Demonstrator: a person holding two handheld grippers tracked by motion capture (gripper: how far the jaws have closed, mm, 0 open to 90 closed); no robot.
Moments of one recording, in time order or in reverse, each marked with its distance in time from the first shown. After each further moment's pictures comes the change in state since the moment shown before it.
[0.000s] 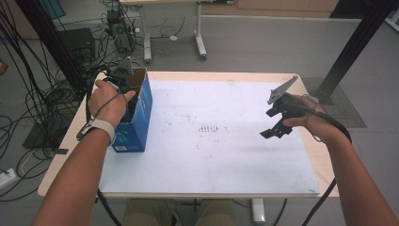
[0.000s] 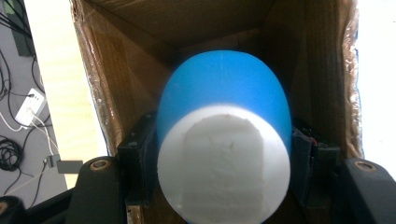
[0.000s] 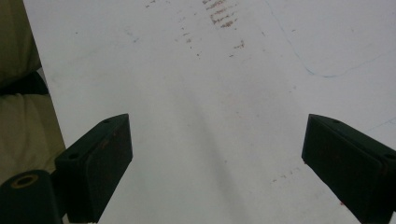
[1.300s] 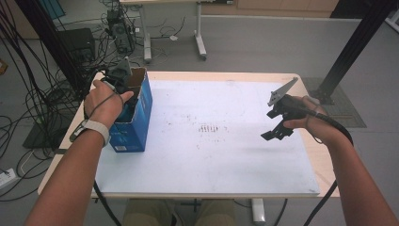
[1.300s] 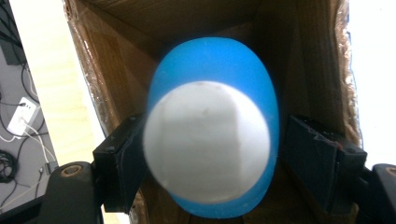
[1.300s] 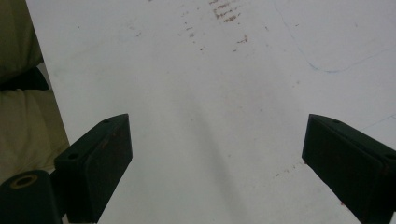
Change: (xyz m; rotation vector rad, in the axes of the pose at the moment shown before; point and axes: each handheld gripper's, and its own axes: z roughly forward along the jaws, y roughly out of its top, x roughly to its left) left arm 0.008 -0.004 -0.004 -0.006 -0.048 0.043; right arm 0.005 -0.002 -0.002 0.015 -0.005 -0.002
